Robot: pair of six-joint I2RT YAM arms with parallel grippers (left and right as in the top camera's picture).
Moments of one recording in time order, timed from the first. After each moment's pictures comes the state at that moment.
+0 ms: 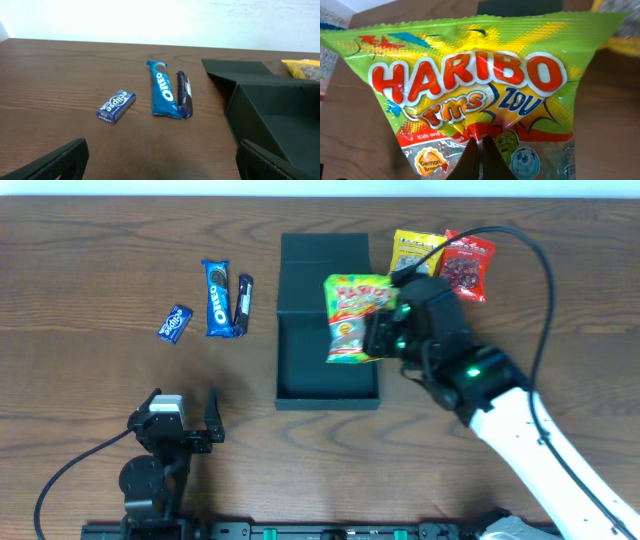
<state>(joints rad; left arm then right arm) 0.05 0.01 0.09 -0.29 0.10 -0.04 0.54 1.34 1.14 -0.52 -0.05 0.61</state>
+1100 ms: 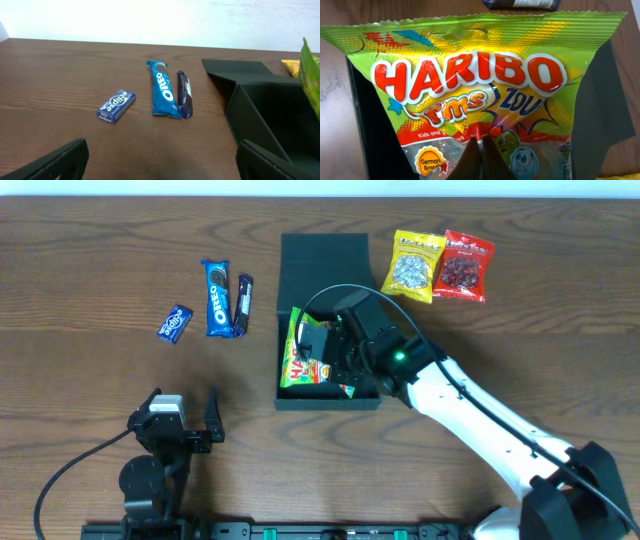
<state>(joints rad) 0.05 0.01 0.09 -0.29 0.10 -0.04 0.63 1.60 1.14 -0.47 -0.18 -0.73</state>
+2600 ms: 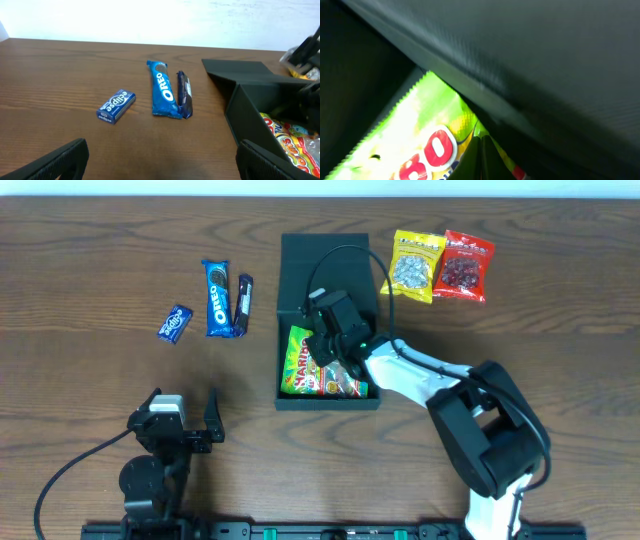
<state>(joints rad) 0.05 0.01 0.09 -0.29 0.10 -0.04 0.62 2.01 1.15 -0.04 -0.03 0.07</state>
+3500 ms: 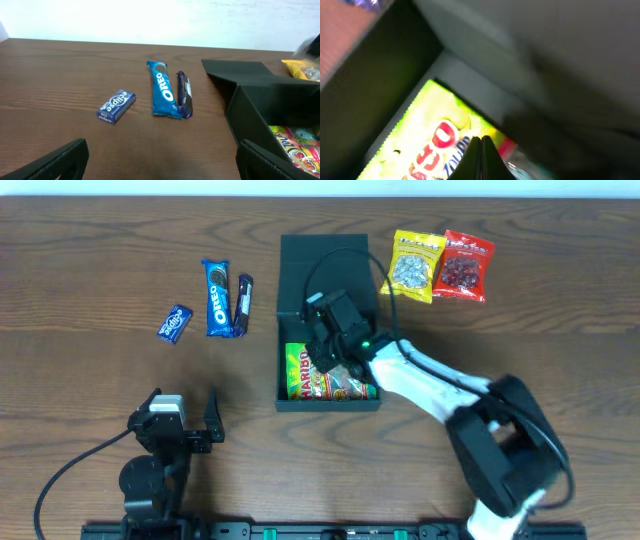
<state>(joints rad) 0.05 0.01 0.09 -0.29 0.10 -0.04 0.63 1.88 1.17 -0.23 -0.03 0.06</state>
